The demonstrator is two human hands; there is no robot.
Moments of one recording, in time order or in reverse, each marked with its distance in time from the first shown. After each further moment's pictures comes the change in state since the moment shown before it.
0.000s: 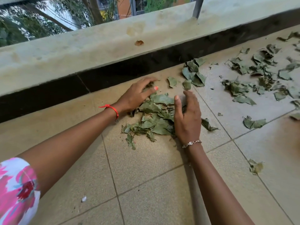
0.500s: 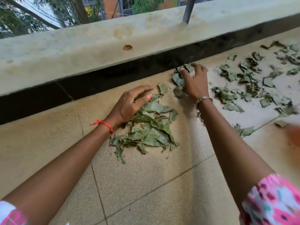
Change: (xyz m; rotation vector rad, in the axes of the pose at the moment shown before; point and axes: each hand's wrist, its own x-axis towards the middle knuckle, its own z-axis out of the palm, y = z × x) left_hand 0.003 -0.006 0.015 -0.123 0.068 0.104; right_hand 0.140 0.016 -0.016 -0.076 -0.135 0.105
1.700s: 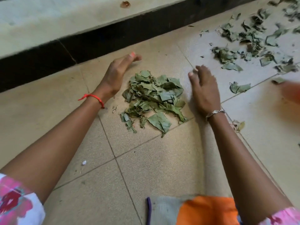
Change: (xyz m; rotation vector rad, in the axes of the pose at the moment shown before) left_hand -0.052 0.026 -0.010 -0.246 0.052 -0.217; right_hand -0.136 0.043 -0.029 -0.172 -0.067 -0.056
